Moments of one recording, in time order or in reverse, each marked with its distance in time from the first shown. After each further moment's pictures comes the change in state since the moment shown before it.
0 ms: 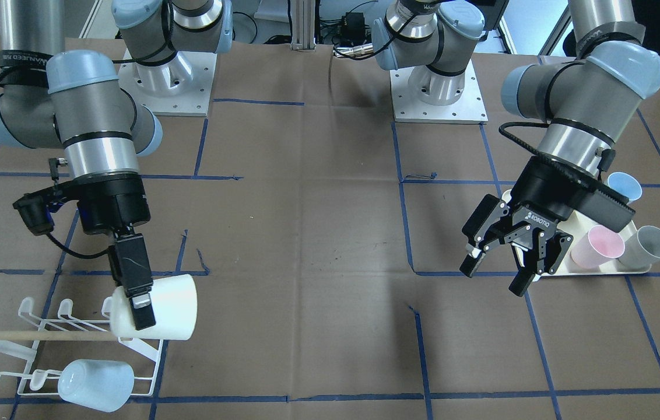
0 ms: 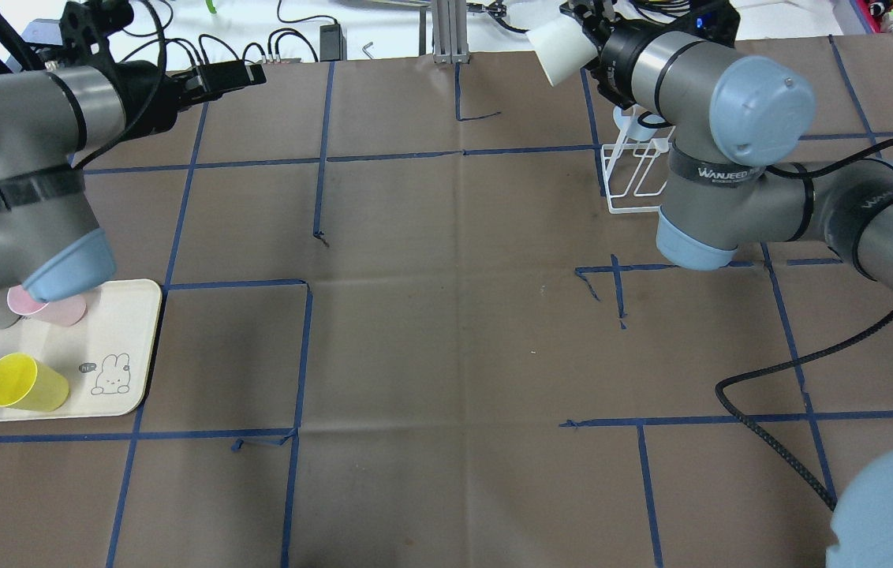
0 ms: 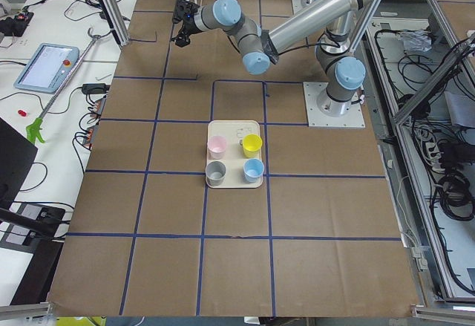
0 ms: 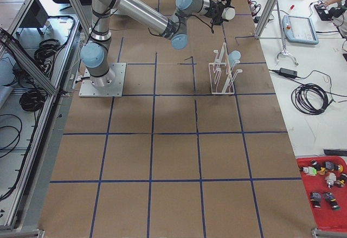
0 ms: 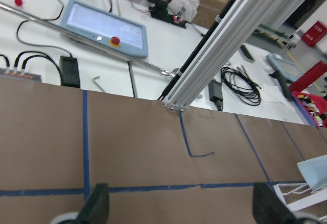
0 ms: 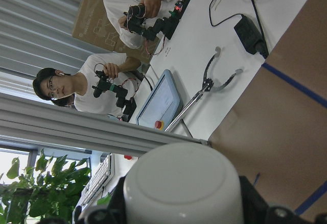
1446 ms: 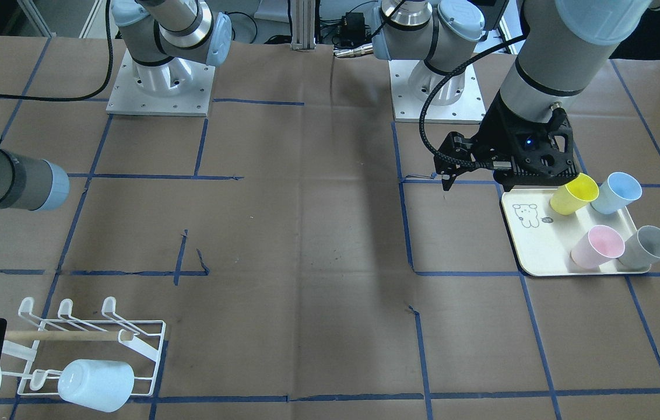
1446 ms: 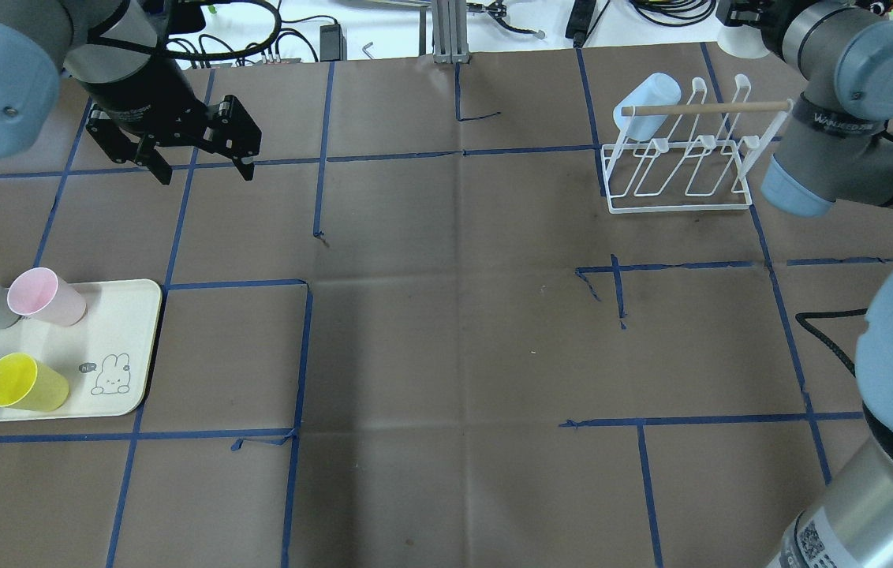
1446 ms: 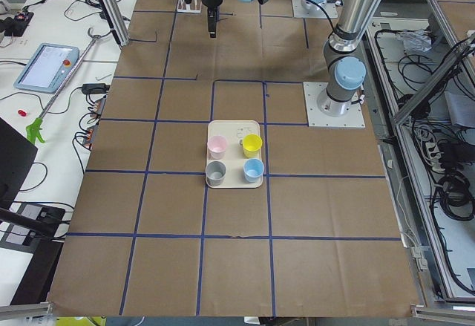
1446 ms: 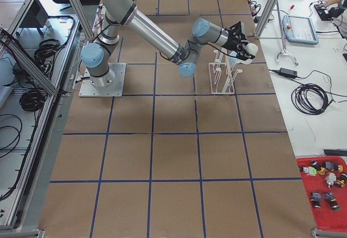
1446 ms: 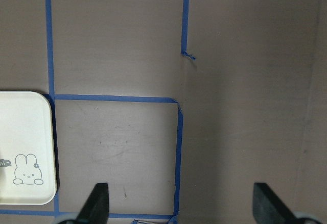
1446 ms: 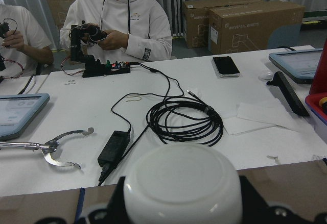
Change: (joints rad) left arm -0.182 0.078 0.309 -1.003 0.522 0.062; right arm -0.253 0.192 -0.166 -0.032 -0.046 -1.014
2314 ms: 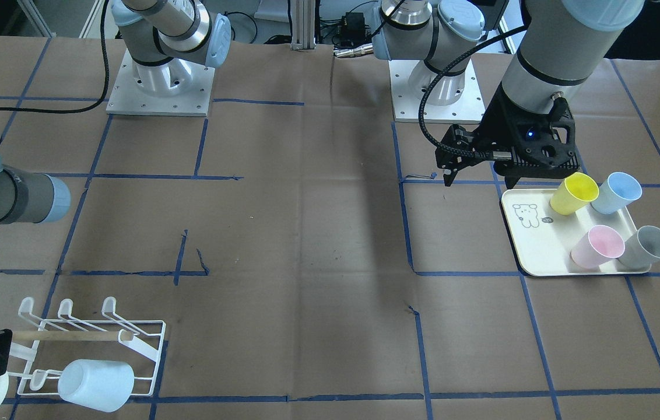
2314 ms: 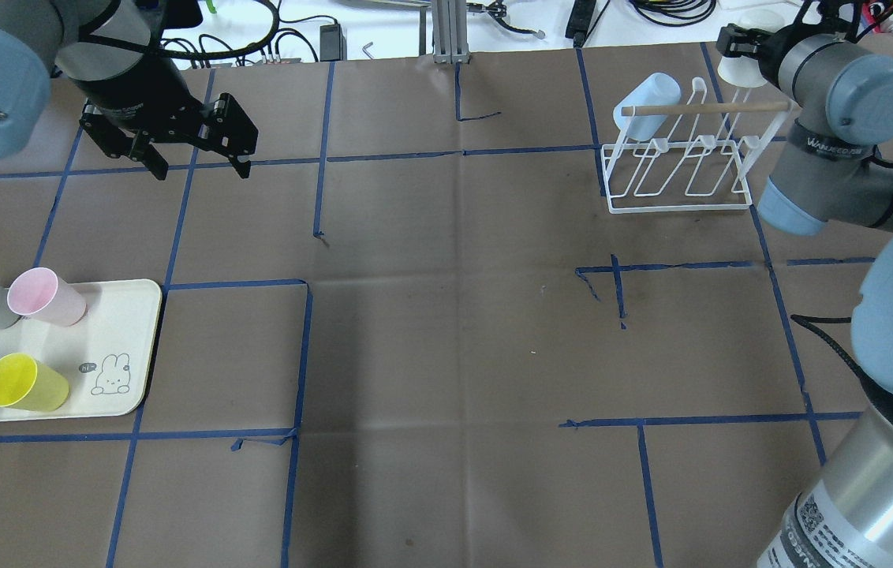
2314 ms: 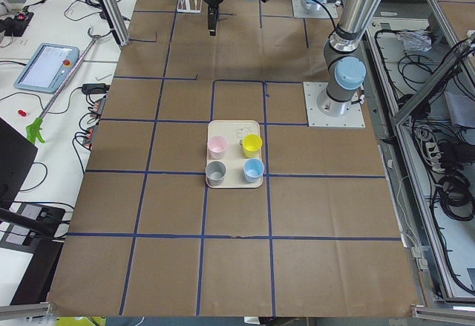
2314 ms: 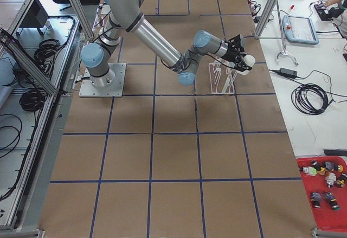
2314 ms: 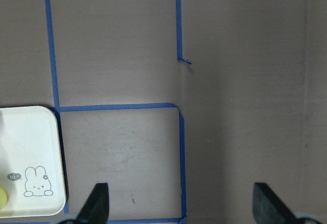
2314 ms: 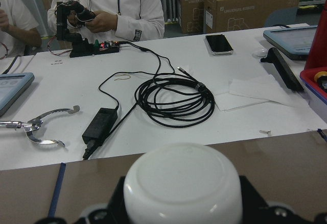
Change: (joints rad) left arm 0.000 0.013 -0.002 0.005 0.002 0.019; right arm -0.023 0.049 0.049 -0.042 0.006 -0.010
